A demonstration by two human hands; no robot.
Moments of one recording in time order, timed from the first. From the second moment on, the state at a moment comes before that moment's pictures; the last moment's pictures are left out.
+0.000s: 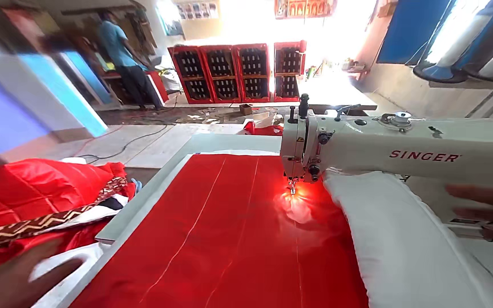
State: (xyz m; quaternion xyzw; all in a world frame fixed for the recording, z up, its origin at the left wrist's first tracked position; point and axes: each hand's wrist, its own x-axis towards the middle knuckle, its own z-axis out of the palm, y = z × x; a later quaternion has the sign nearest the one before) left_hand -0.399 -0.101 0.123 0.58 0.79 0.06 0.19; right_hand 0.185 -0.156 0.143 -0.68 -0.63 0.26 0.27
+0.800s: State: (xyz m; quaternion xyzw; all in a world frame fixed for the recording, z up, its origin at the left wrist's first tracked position) left_hand -0.146 -0.053 -0.012 0.87 0.45 -0.09 0.18; right_hand 0.106 -0.071 0.066 -0.51 -0.79 0.20 -0.28
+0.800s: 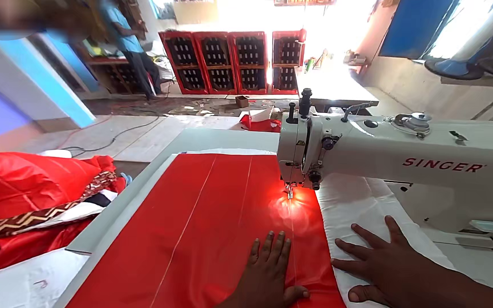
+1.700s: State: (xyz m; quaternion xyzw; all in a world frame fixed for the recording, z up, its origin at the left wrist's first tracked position) left_hand -0.134 0.054 -0.009 0.87 0.44 -0.12 0.19; right_hand 0.126 0.017 0.053 -0.56 -0.79 0.17 -0.19
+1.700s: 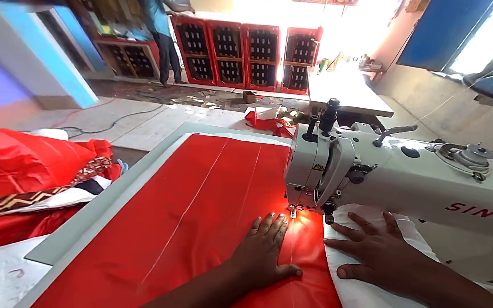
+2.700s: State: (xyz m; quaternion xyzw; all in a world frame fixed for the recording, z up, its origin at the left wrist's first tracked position) left_hand -0.116 0.140 -0.017 0.88 0.44 -0.06 0.13; right_hand 0.151 0.075 0.045 -0.63 -0.73 0.28 0.00
